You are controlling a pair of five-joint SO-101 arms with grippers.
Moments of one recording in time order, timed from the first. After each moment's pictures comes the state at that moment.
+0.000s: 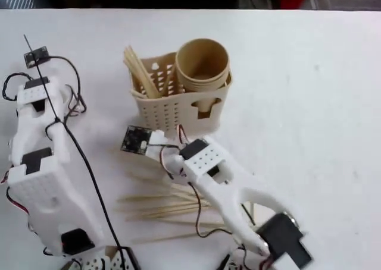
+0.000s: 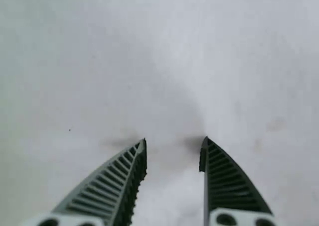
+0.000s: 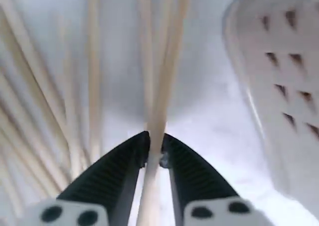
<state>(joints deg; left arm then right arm) -25.8 29.8 -0.8 56.7 8.7 -40.6 -10.1 43.6 46.5 40.6</state>
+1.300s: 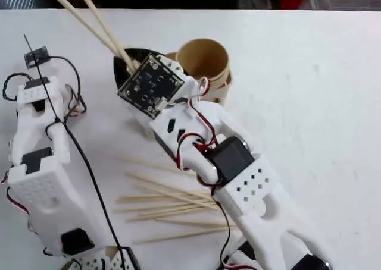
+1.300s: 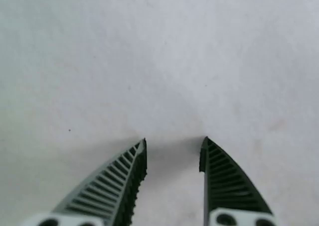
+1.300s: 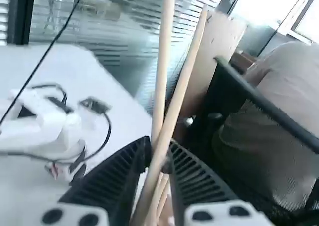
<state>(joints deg) -25.8 30.0 -0.9 56.7 8.7 -43.0 -33.2 16.9 33.4 25.5</state>
